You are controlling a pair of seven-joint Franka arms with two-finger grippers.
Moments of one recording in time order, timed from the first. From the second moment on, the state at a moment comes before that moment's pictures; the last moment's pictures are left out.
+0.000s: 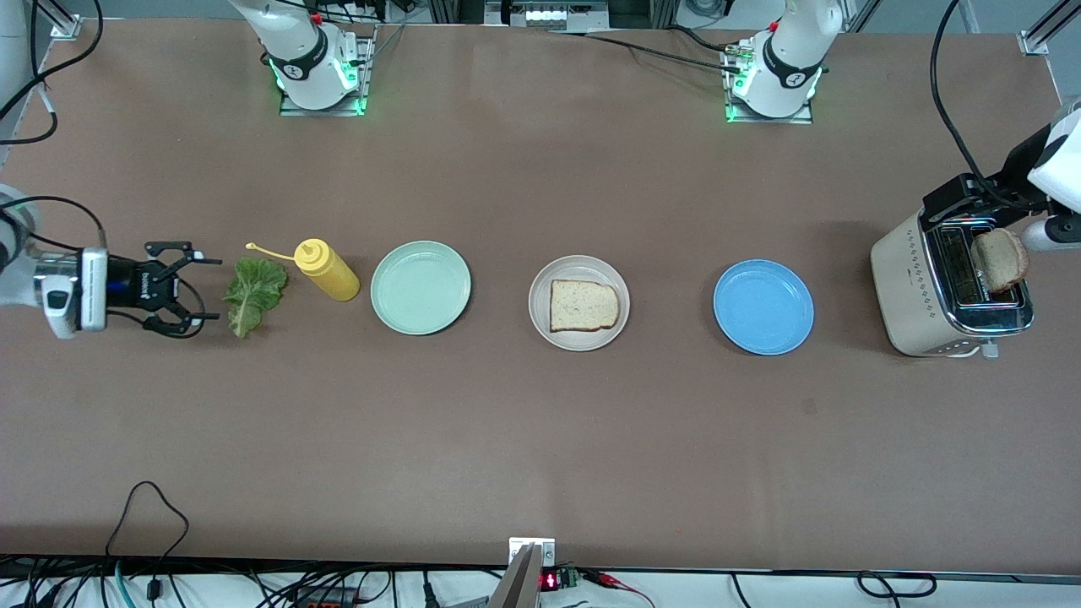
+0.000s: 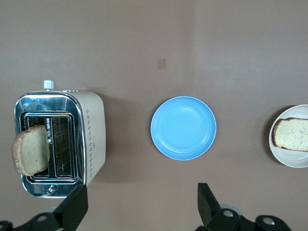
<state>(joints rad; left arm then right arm) 0.13 0.03 -0.13 -1.58 0.01 1.58 -0.07 -0.33 0.57 -0.08 -1.65 0.90 1.50 -1.84</state>
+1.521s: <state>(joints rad) 0.14 0.03 -0.13 -1.58 0.01 1.57 -0.07 0.17 0.20 -0.23 -1.86 -0.03 1.87 -0.16</state>
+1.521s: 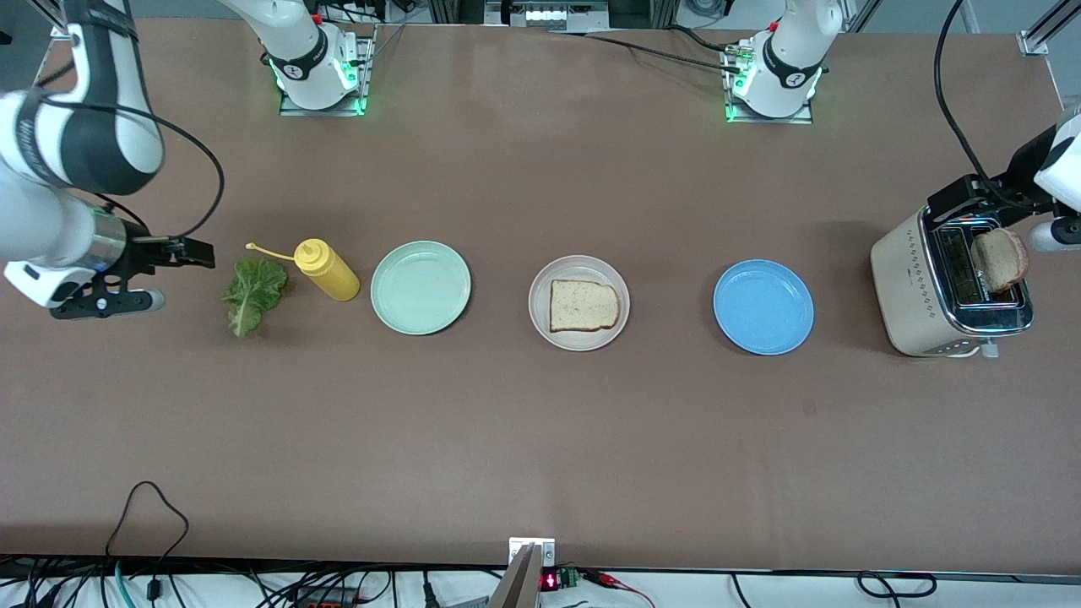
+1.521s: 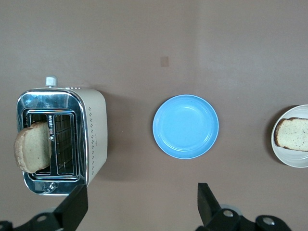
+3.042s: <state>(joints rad) 0.15 0.04 -0.13 -1.58 0.01 1.57 -0.07 0.13 0.40 -0.23 -2.12 -0.10 2.49 0.13</state>
